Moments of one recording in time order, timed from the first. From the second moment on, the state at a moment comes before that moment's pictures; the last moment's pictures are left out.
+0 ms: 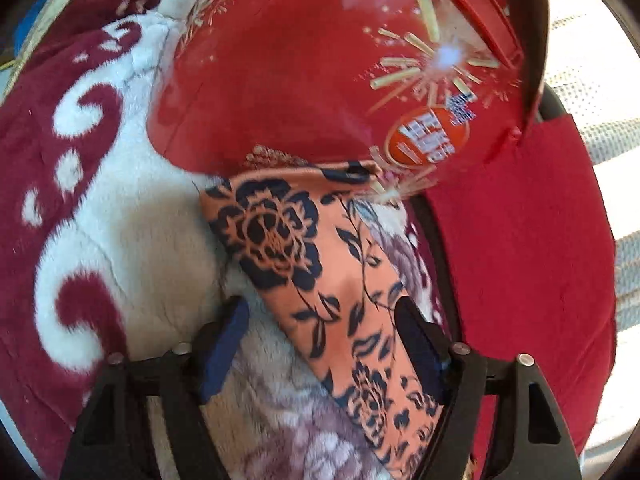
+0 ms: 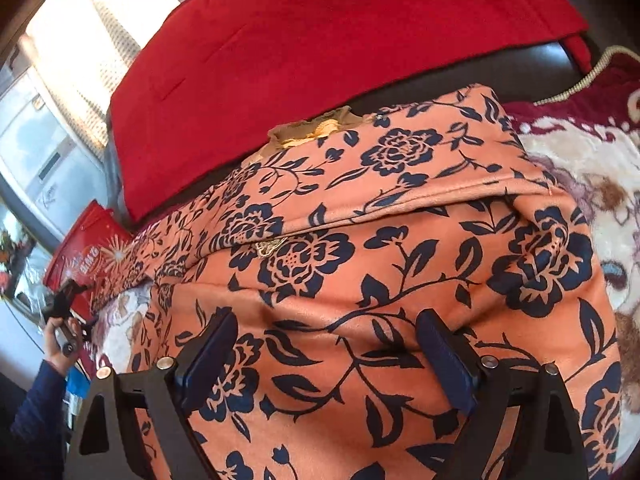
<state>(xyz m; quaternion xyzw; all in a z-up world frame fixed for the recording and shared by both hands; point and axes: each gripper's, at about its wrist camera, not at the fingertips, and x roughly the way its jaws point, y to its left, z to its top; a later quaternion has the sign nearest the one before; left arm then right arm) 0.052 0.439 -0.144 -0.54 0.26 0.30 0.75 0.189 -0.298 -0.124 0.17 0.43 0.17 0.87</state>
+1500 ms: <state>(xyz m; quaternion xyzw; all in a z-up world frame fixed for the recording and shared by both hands) 0.107 0.153 -0.092 -0.21 0.38 0.08 0.89 0.292 -0.348 -0.090 0.37 0.41 0.15 0.82</state>
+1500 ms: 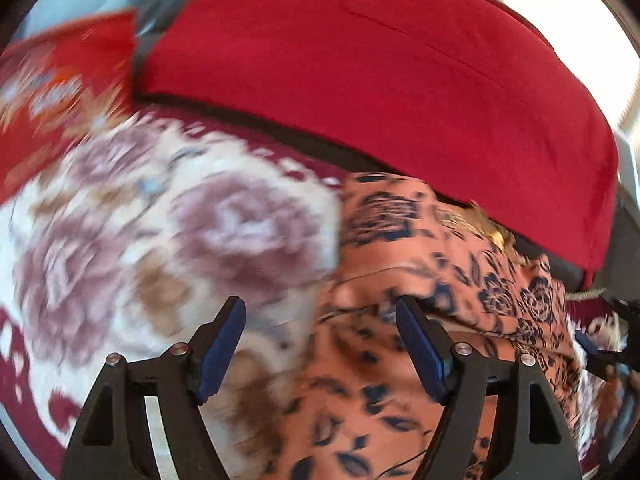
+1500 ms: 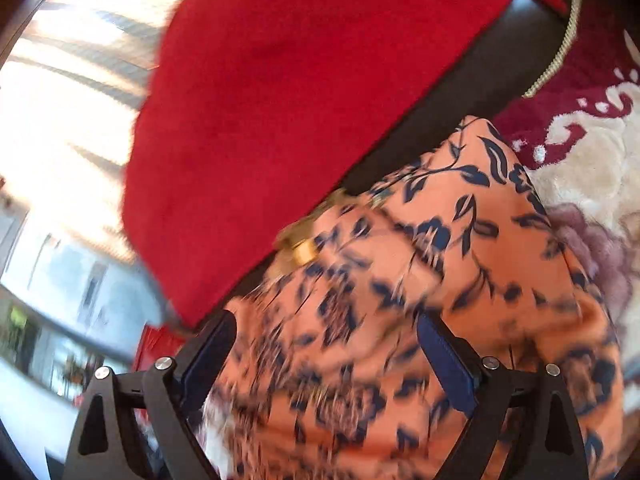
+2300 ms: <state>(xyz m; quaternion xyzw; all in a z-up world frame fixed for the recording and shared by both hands) 0.161 0.116 -0.066 -0.17 0.35 0.02 0.92 0.273 -0.377 -0.081 0.21 0.42 0.03 0.88</state>
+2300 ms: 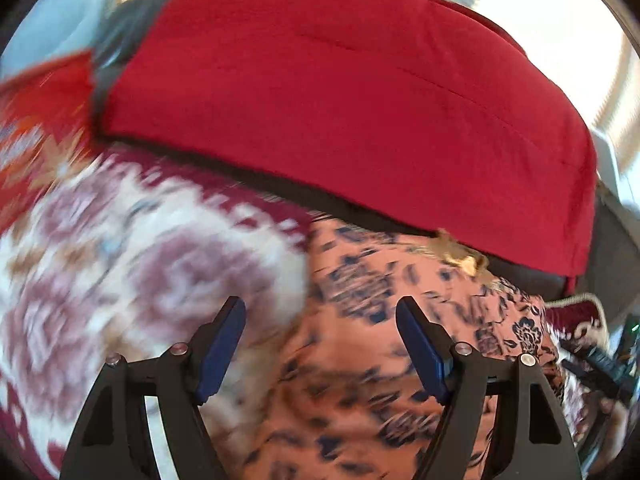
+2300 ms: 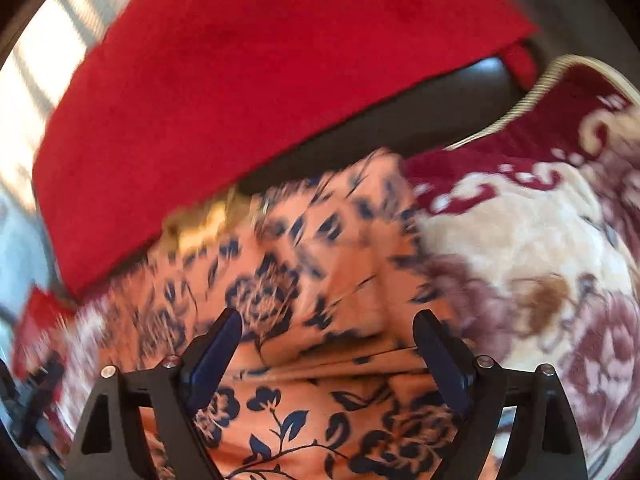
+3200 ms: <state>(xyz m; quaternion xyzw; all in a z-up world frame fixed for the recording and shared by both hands) 0.223 0.064 -0.152 -0.08 0.44 0.03 0.89 0.373 -0.391 -0.088 0.35 0.39 0.06 0.85</state>
